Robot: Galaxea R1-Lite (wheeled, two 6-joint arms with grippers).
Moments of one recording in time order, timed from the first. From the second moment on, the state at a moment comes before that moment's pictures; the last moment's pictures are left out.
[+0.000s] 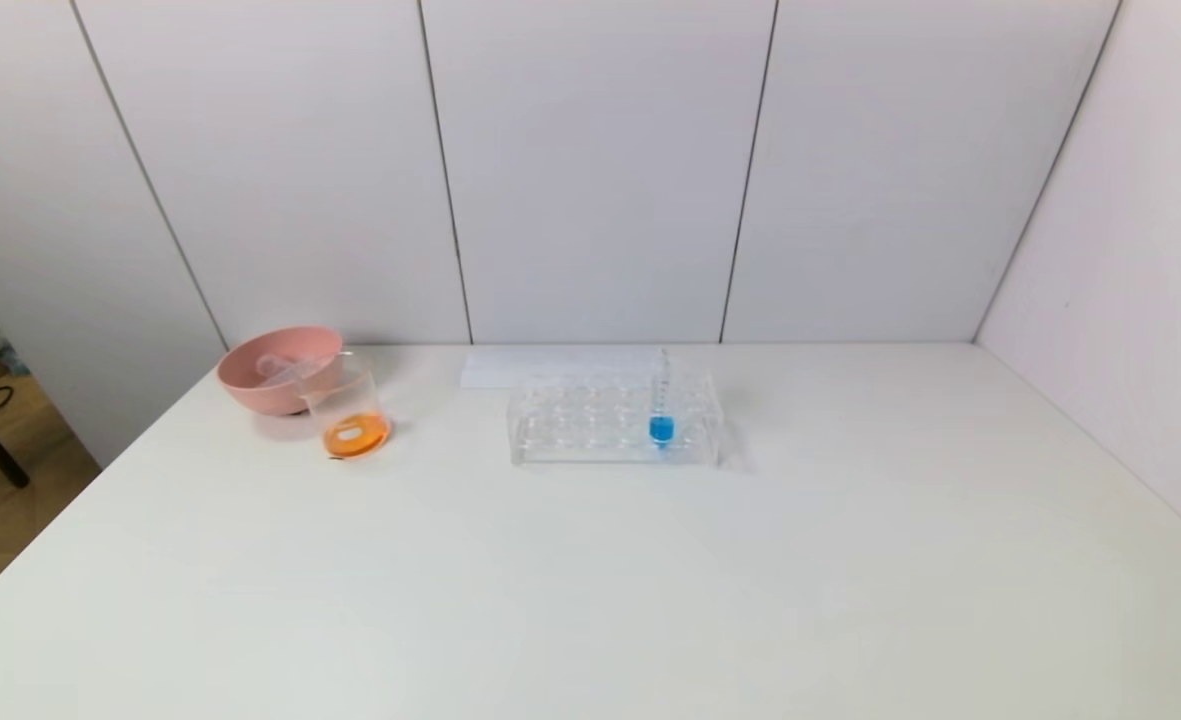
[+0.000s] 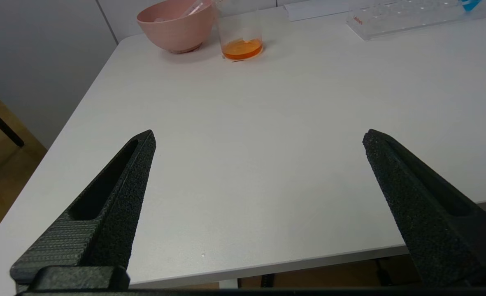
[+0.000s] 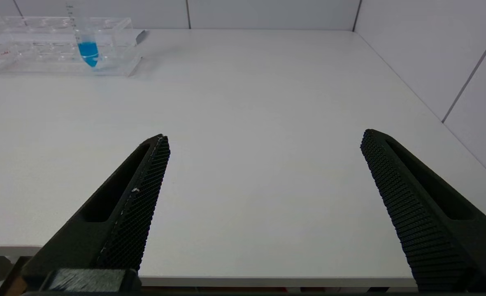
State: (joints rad) left arm 0.01 0.00 0.00 0.00 -0.08 0.13; right arm 0.00 0.00 0.00 0.00 0.00 0.00
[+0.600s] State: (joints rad) left arm 0.01 0.00 0.00 0.00 -0.08 0.12; right arm 0.00 0.00 0.00 0.00 0.00 0.00
